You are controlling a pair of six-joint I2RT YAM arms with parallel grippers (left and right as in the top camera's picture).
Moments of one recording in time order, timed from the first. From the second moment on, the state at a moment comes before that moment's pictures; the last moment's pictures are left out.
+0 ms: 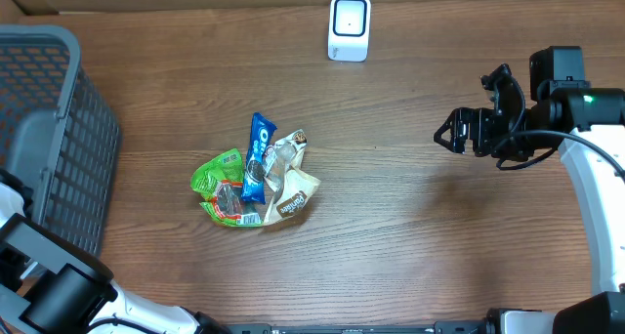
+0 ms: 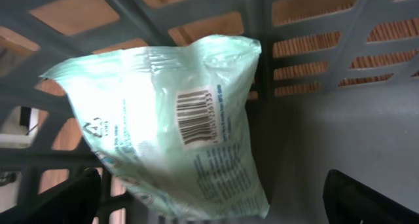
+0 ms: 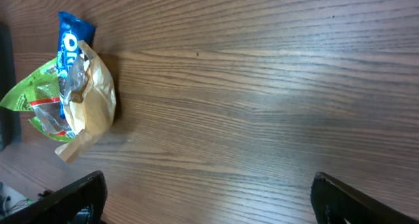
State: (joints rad) left arm 0.92 1.92 1.34 -0.46 -0.54 -0.33; right arm -0.04 1.52 1.39 -1.19 -0.48 0.02
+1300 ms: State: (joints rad) left arm 0.94 1.95 1.32 -0.41 -0.31 -0.27; right arm -0.04 1.52 1.39 -1.21 -0.48 0.02
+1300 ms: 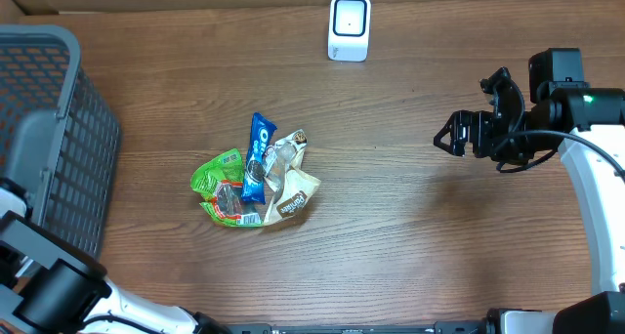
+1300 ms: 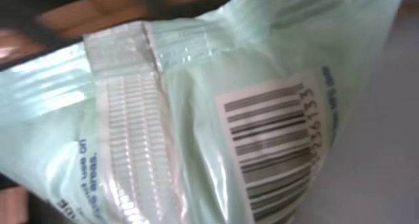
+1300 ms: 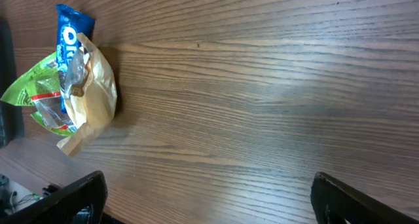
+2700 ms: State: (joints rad) left arm -0.20 1.70 1.74 -1.11 0.41 -0.12; right arm -0.07 1.52 1.43 -1.05 -0.52 0.03
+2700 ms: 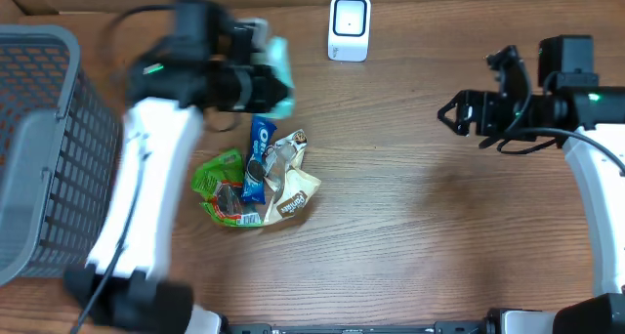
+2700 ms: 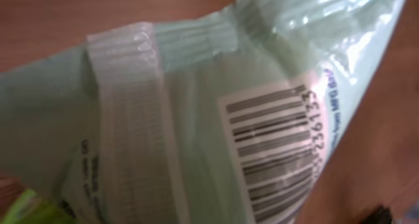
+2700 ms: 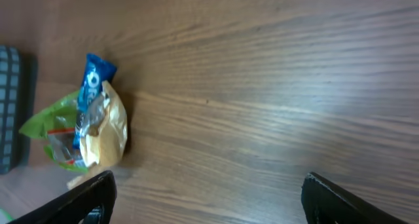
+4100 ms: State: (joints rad) left arm -0.24 2.06 1.72 -1.14 0.39 -0.14; right arm 0.03 1.73 1.48 -1.05 -0.55 0.41
